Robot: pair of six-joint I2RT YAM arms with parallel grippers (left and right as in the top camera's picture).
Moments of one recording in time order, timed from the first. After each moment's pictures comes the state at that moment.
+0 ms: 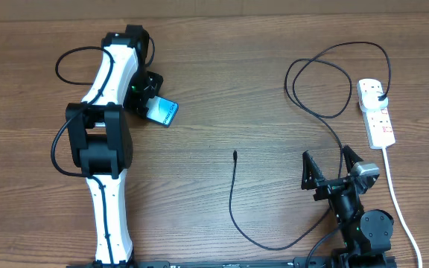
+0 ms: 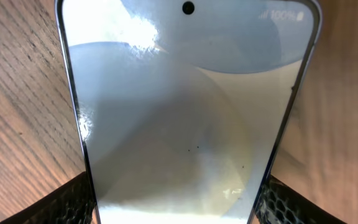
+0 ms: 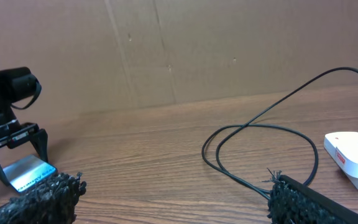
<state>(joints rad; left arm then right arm) -0.07 2.45 2.12 -1.29 0.03 -1.30 0.08 0.01 0.02 -0.03 -0.12 0.20</state>
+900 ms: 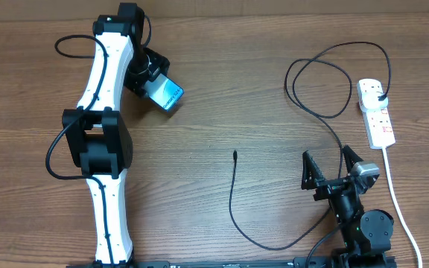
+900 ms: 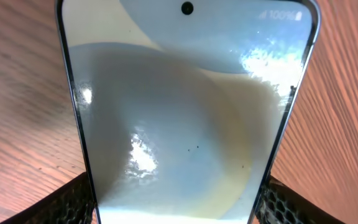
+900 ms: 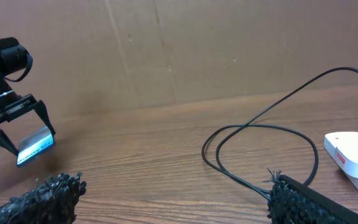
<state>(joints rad) -0.07 2.45 2.32 -1.35 0.19 -0.97 0.08 0.01 0.02 -0.03 -0.12 0.20</state>
